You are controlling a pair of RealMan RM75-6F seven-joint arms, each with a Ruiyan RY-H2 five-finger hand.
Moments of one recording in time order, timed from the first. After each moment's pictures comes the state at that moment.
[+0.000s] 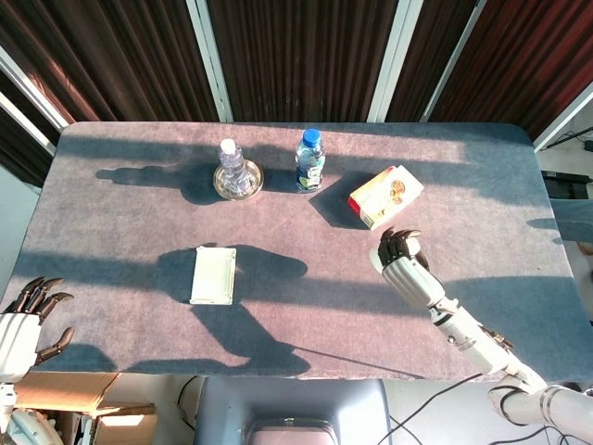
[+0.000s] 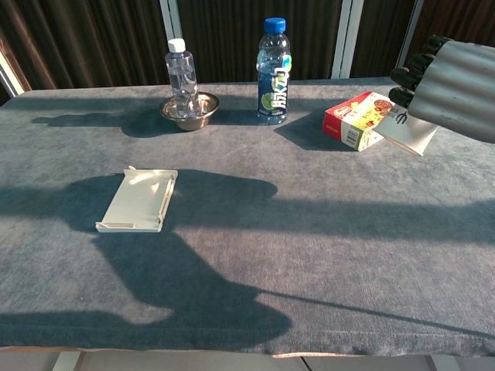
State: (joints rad) left arm -0.10 -1.11 -0.03 -1.55 1.57 1.53 -0.01; right arm 0.58 -1.41 0.02 -1.25 -1.74 1.30 -1.34
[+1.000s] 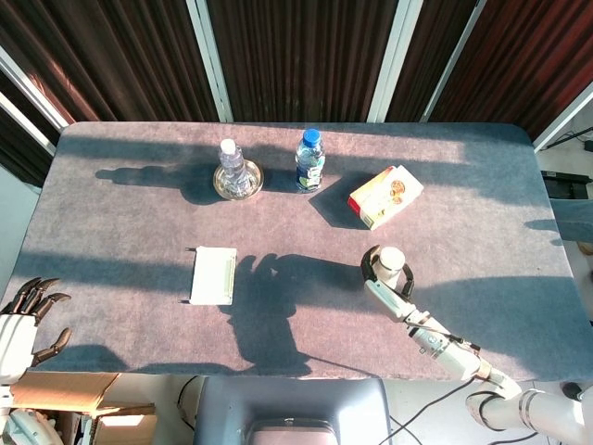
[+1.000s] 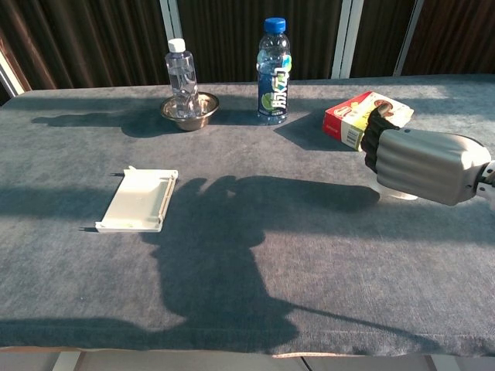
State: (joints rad) left arm -0.09 -1.10 -0.03 -1.56 1.57 1.54 -0.03; right arm 0.58 -1.50 0.04 -1.27 -1.68 1.03 -1.76
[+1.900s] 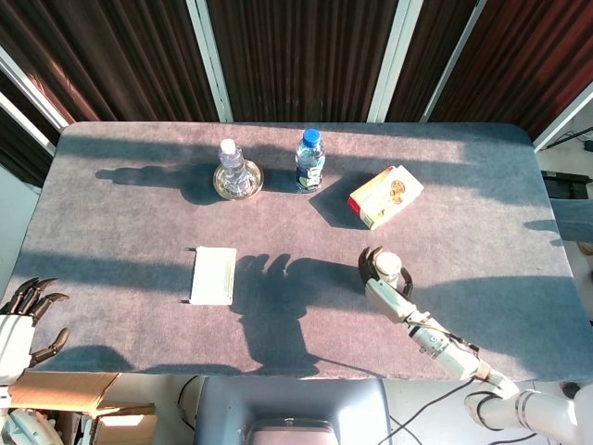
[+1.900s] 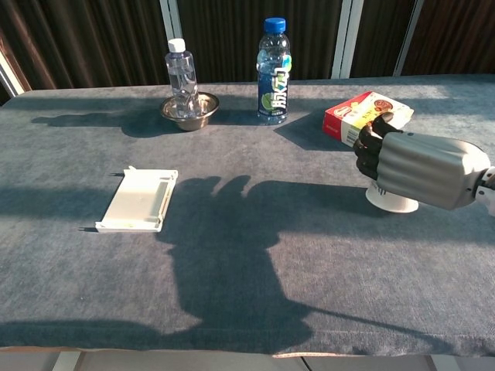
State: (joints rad) left arm -0.09 -1.10 -0.03 -1.56 1.57 1.54 -0.03; right arm 0.58 -1.53 0.02 -1.23 -1.67 1.05 -1.63
